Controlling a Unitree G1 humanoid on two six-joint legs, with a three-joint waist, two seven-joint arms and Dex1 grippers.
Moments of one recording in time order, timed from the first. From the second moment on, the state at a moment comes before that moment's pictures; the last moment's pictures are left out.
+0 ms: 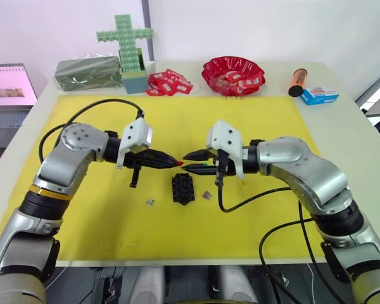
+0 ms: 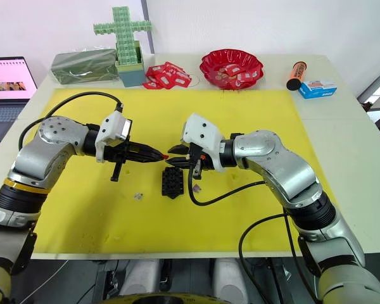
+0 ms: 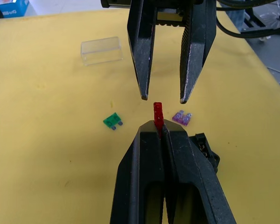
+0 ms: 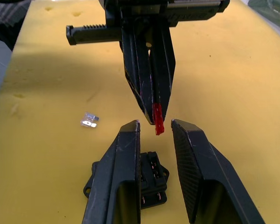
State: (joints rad) left arm -0.67 0.74 -0.21 0.01 -0.43 0.30 -1.35; right arm -0.68 -0.61 0.30 -0.43 0.43 0.79 0.86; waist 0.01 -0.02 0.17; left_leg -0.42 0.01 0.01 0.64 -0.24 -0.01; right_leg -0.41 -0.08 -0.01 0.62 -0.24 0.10
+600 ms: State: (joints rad) left arm -0.67 0.73 -0.21 -0.01 -0.43 0.32 -1.36; right arm -0.67 -0.58 0.31 -0.41 0.41 0.79 0.86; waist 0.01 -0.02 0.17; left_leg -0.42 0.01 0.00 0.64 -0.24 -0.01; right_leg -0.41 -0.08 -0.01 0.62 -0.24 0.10
